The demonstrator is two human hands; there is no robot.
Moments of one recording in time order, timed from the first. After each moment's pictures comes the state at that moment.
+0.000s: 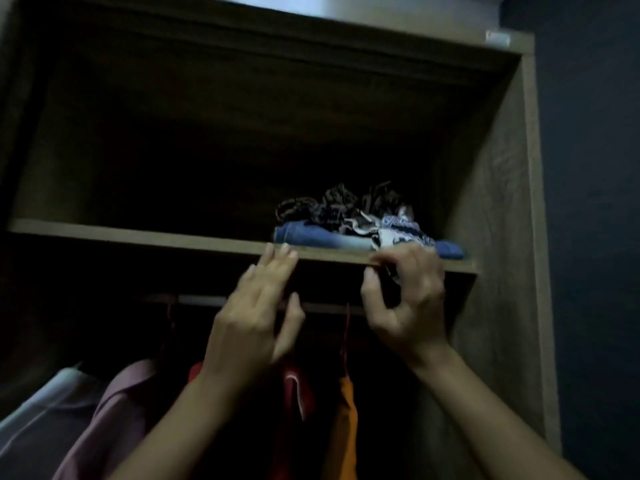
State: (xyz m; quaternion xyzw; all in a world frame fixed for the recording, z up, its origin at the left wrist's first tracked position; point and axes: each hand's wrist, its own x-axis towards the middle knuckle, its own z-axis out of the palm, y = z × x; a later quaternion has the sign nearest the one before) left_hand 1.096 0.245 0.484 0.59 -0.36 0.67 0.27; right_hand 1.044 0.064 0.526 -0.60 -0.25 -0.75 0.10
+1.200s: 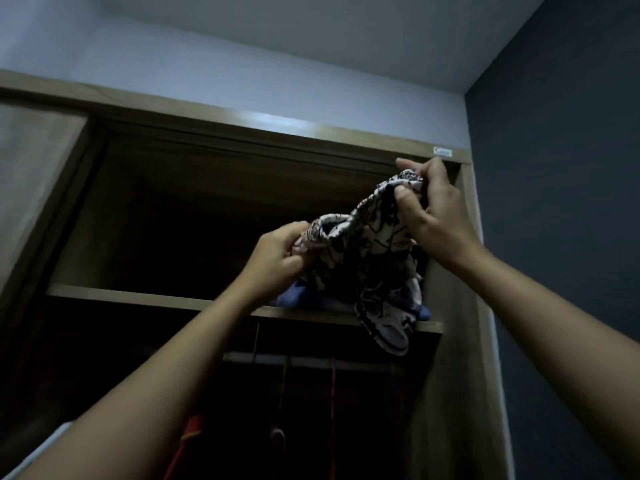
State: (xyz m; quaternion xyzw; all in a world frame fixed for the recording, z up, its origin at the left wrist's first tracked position) left_hand 1.057 0.245 0.635 0.60 -0.48 0.46 0.45; right_hand 0.944 0.049 0.688 -0.66 -0.28 -0.68 0.15
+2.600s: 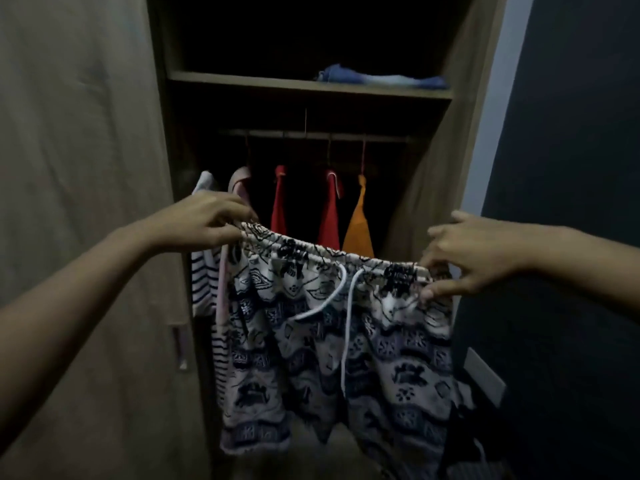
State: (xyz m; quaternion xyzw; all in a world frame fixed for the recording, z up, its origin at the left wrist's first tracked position) left_hand 0.889 0.480 0.408 0.84 -0.49 0.21 0.09; right_hand 0.734 0.137 0.425 -0.92 -0.23 -0.02 -0.31
